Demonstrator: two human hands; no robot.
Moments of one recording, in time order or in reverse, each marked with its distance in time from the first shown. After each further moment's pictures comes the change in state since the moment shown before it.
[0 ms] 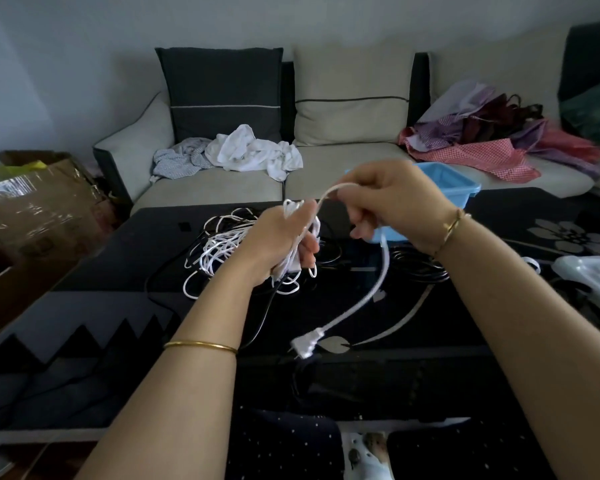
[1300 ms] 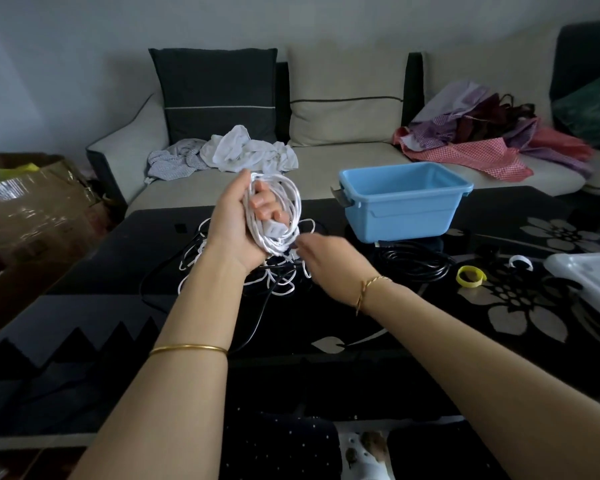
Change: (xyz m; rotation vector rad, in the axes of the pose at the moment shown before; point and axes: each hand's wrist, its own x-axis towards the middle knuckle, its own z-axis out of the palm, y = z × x) left_hand 0.004 0.012 -0.021 -1.106 -0.006 -0.057; right_hand 0.001 0.057 0.068 -0.704 -0.117 -0.062
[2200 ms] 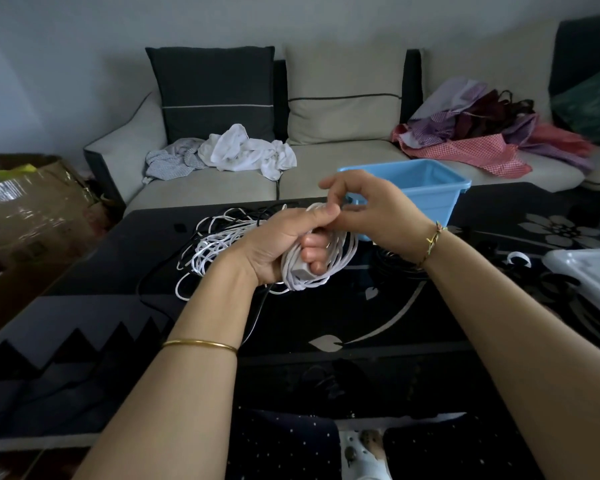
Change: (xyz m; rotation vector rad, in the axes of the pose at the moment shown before) left_hand -0.009 -0.029 0.015 0.677 -0.312 -0.356; right_hand -0.008 0.021 -0.068 0.578 0.161 -0.084
